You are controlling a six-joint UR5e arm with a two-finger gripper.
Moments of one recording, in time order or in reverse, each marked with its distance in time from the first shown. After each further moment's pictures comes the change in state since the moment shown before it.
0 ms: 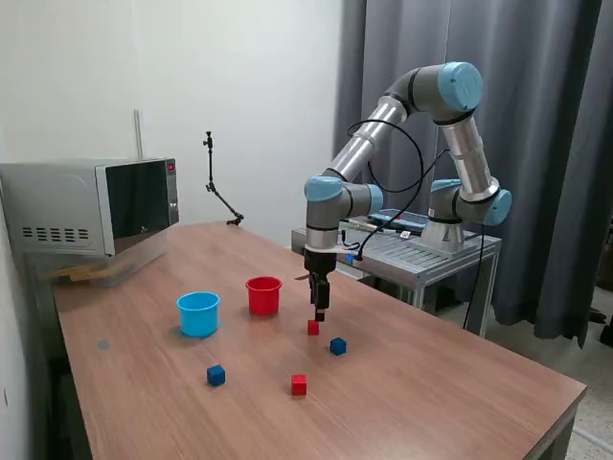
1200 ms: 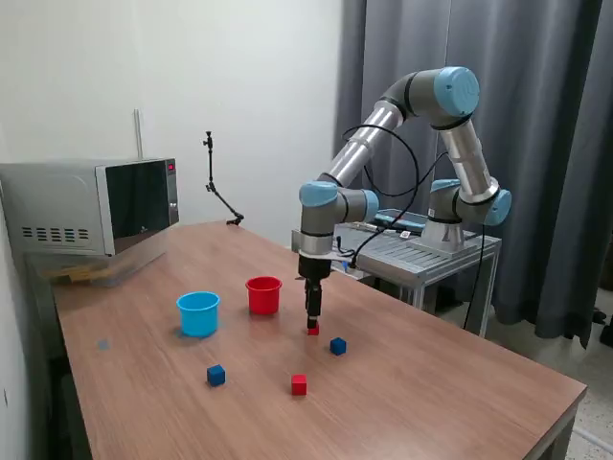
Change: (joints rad) arm 0.010 0.049 -0.053 -0.005 -0.008 0.078
